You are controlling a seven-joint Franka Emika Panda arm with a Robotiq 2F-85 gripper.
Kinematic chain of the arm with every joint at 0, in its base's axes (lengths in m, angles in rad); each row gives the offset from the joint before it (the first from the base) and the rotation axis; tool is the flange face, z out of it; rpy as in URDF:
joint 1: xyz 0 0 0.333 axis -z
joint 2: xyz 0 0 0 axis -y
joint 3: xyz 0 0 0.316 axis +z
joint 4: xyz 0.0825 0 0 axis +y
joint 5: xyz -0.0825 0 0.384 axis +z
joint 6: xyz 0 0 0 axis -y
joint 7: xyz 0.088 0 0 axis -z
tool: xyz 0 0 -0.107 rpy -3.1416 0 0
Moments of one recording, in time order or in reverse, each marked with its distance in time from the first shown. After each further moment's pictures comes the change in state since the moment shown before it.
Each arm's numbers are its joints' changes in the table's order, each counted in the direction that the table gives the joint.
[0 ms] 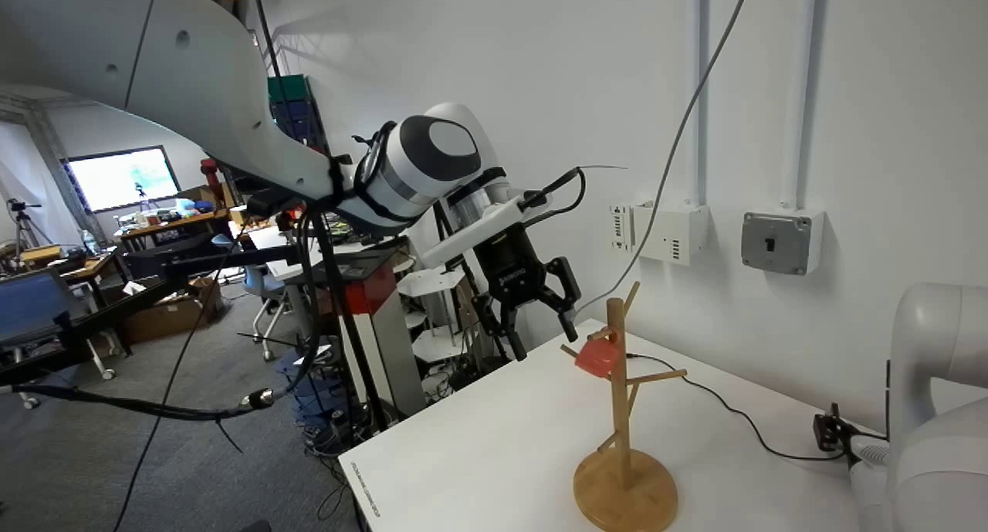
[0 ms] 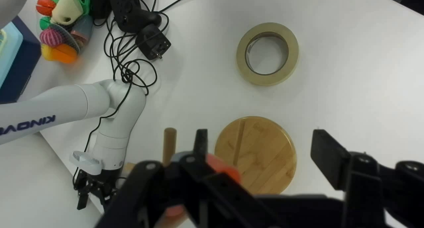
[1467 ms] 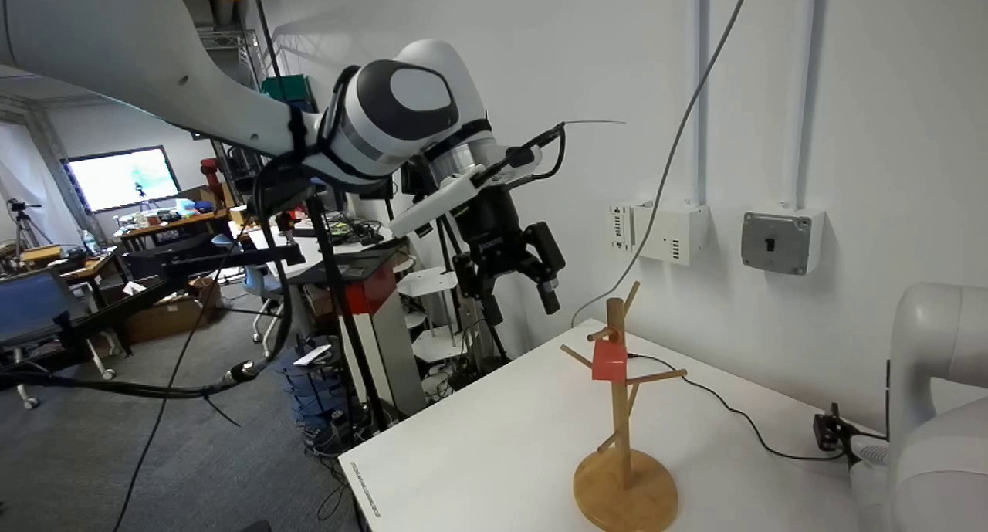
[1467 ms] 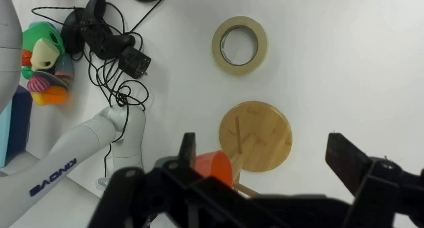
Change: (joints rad) arm 0.028 0.162 -0.018 0.061 0.171 -0.001 0.138
